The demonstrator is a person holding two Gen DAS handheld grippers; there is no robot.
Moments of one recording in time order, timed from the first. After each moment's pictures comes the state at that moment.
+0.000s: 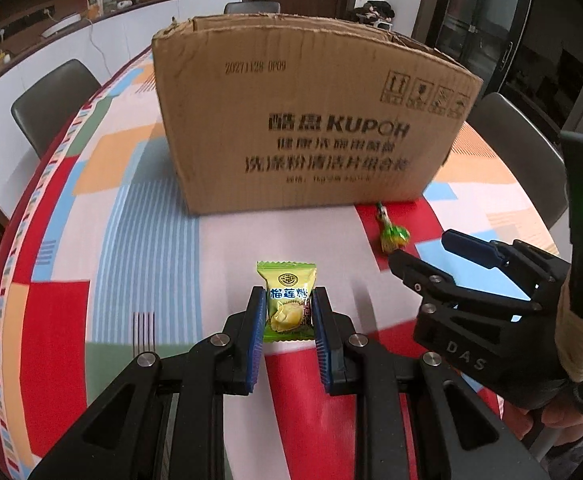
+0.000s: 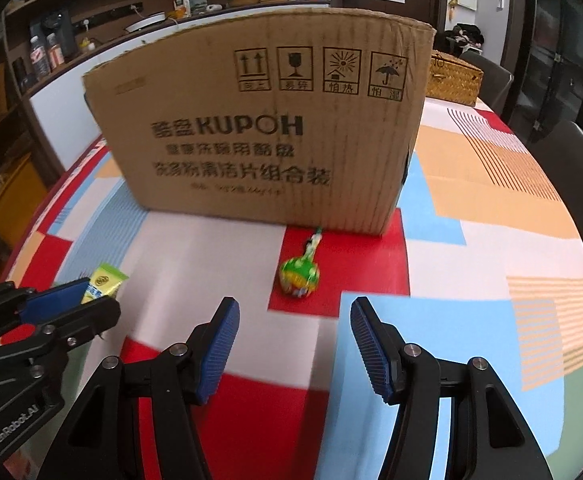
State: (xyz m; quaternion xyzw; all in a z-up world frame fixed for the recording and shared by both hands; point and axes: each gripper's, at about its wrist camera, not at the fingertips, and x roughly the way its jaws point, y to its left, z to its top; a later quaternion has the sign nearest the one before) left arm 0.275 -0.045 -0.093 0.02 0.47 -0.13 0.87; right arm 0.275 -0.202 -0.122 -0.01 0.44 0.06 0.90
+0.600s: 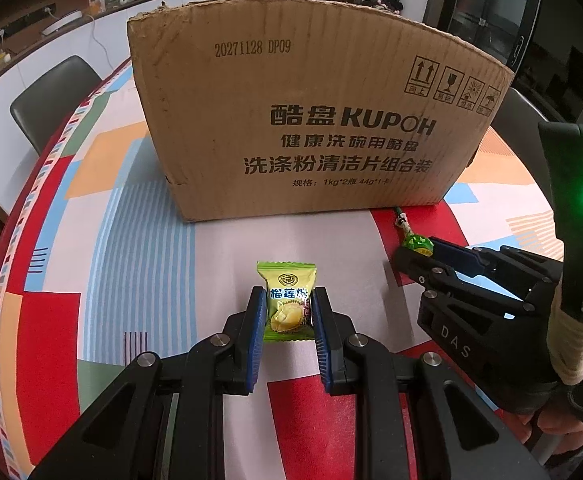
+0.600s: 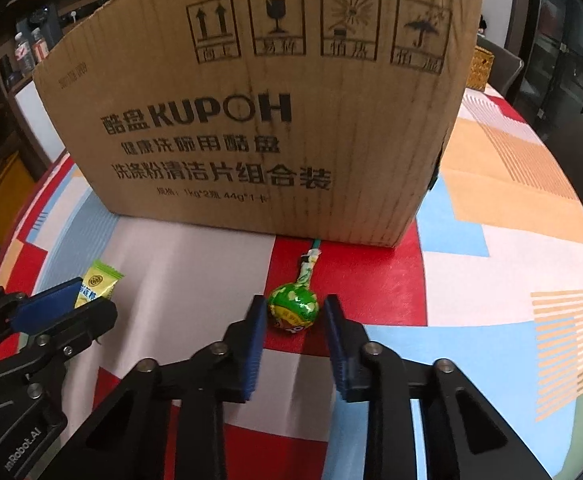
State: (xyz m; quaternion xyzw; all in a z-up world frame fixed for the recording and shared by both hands) left arm 0.295 -0.054 -0.108 0.03 0.48 -0.12 0.87; right arm 0.312 -0.204 -0.141 0.00 0.47 0.06 0.88
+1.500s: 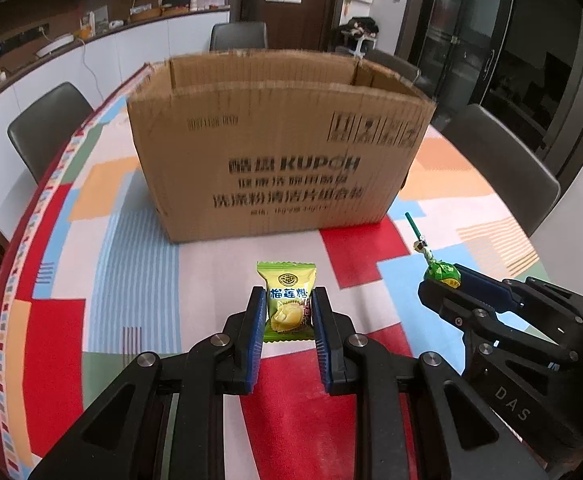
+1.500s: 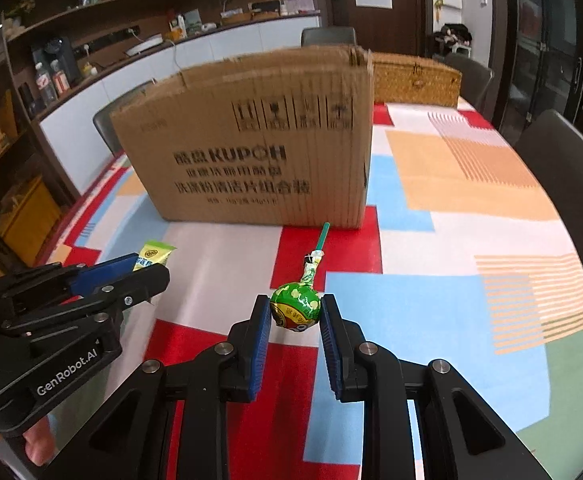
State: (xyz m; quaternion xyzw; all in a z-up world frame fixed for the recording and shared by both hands) left arm 0.257 -0.063 -0.062 0.02 0.43 -0.15 0.89; right arm 0.227 -0.221 -0.085 0.03 0.41 0.07 0.91
